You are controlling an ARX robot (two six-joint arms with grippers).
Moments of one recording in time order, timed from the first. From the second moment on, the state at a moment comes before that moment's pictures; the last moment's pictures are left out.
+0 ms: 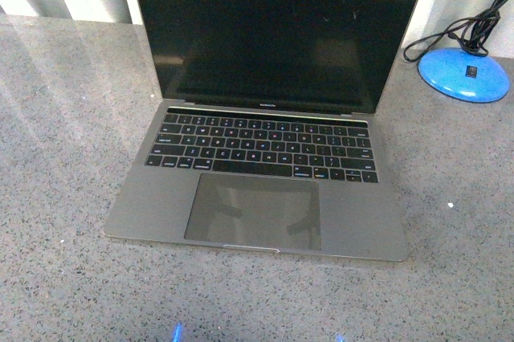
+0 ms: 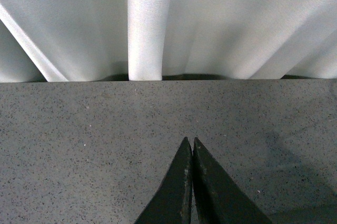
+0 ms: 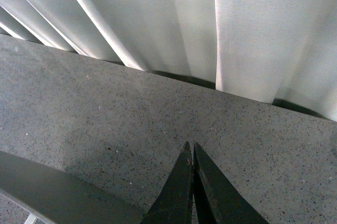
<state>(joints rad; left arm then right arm) -0.20 2.04 1.53 0.02 0.03 -0.07 0.21 2.00 1.41 0.10 -0.22 0.13</state>
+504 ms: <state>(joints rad) -0.20 2.04 1.56 -0.03 0.03 -0.05 0.23 1.93 1.30 0.14 -0.20 0.16</state>
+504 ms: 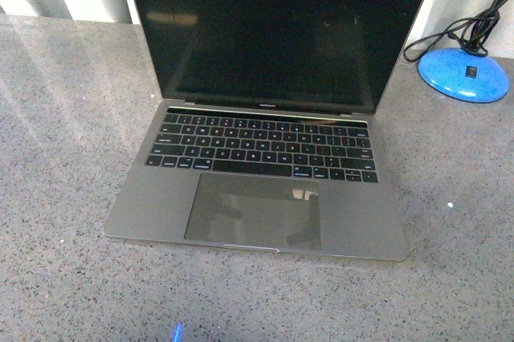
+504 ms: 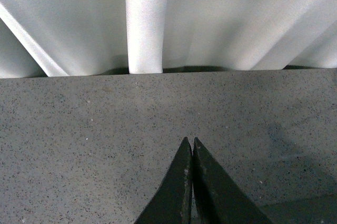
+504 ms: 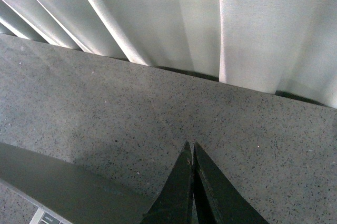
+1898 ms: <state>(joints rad) -0.13 1.91 1.34 -0.13 0.12 -0.06 0.28 1.85 1.06 0.18 -0.15 0.22</state>
